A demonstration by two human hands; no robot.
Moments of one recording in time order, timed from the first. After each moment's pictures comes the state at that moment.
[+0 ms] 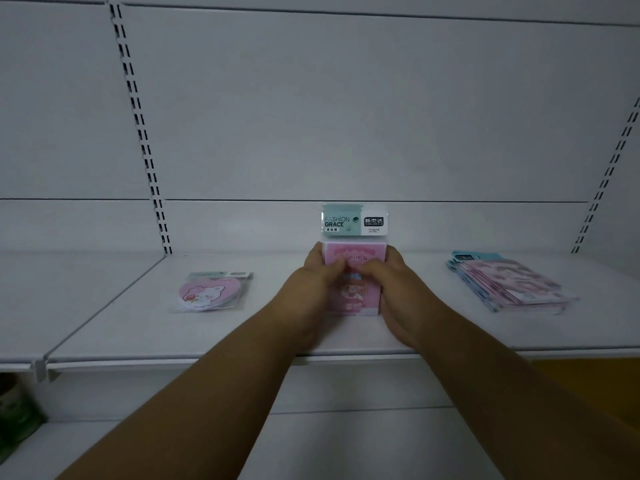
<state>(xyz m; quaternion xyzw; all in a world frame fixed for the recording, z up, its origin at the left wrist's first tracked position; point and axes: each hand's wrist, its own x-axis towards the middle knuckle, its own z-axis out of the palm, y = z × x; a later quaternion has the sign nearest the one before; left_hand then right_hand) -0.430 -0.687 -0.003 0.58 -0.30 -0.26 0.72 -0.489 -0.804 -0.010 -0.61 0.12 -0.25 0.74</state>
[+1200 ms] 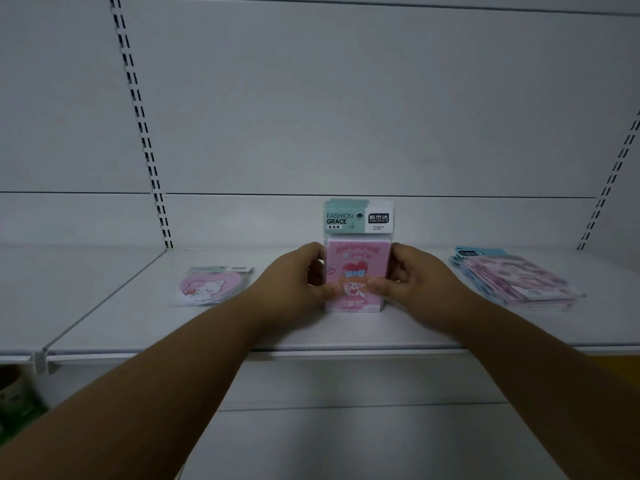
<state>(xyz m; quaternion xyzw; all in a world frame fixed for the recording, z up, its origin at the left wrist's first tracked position) -0.405 -0.659 -0.003 0.79 -0.41 -0.08 0.45 -0.518 -0.841 -0.009 -0.87 0.09 -0.22 0.43</state>
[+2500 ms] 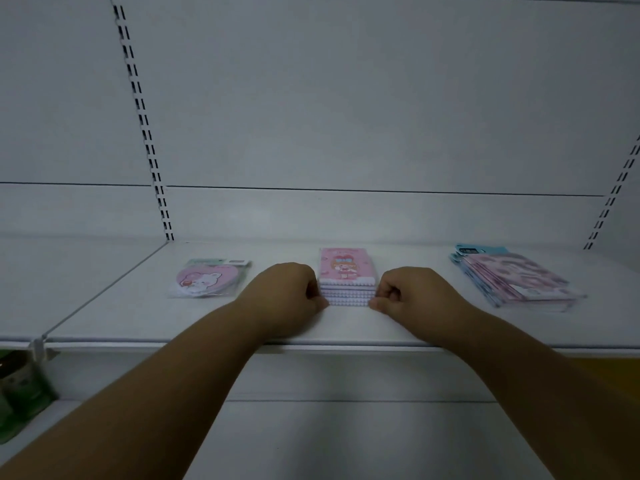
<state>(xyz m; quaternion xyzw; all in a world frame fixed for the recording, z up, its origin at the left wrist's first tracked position) -0.413 -0.661 -0.004 0.90 -0.39 0.05 0.16 -0.528 -0.841 -0.016 -0.97 0.12 -0.17 0.15</state>
